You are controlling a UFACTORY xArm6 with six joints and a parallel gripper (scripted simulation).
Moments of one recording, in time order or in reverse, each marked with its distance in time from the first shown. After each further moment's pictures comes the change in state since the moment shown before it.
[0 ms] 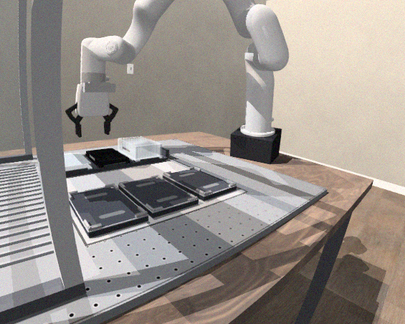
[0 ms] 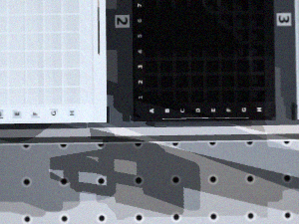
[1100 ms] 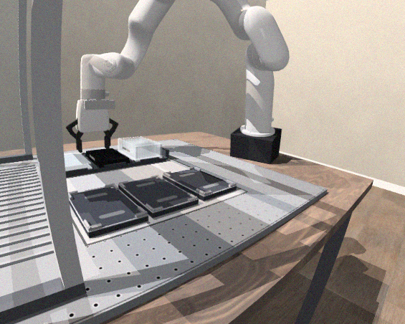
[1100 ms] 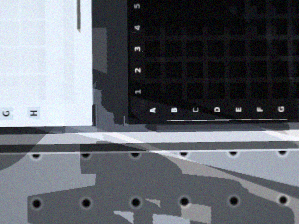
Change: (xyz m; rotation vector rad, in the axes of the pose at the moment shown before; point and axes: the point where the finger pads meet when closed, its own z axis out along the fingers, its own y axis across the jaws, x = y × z) arm 0.000 0.000 0.048 0.000 0.000 0.000
